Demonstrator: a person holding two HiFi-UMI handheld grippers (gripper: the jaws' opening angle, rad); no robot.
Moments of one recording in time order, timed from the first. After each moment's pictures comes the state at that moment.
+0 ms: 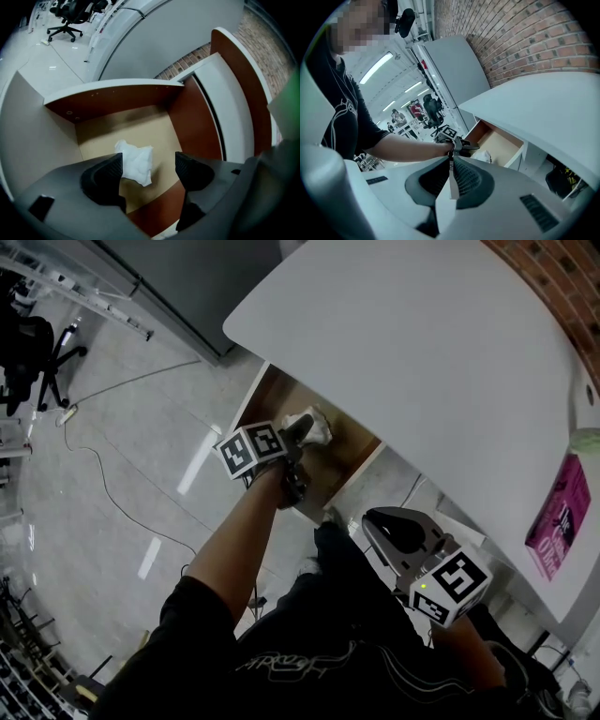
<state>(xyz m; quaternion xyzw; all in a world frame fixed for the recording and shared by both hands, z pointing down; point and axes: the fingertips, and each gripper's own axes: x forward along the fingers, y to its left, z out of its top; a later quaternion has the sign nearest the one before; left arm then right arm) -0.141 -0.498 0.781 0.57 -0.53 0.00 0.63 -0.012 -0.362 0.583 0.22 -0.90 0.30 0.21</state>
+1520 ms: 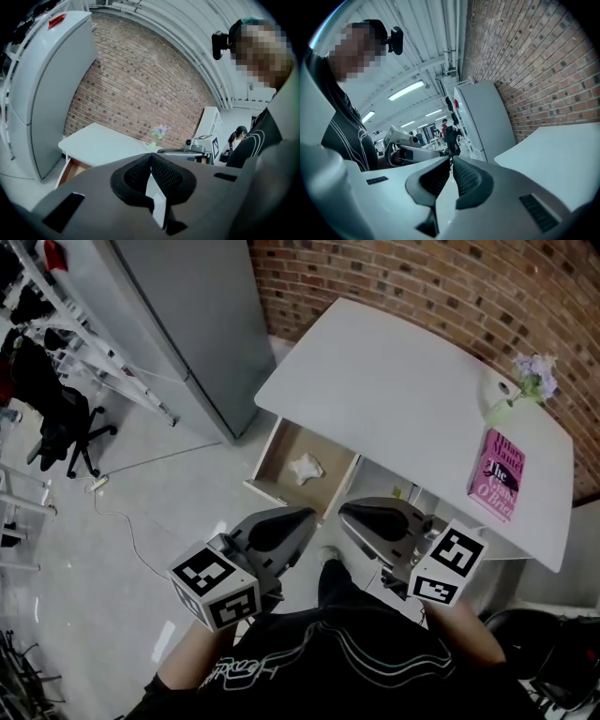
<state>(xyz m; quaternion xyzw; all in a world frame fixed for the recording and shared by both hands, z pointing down) -0.051 -0.205 0.248 0.91 -0.32 0.04 0.25 -0.020 -0.207 0.256 0.19 -0.96 0.19 0.03</state>
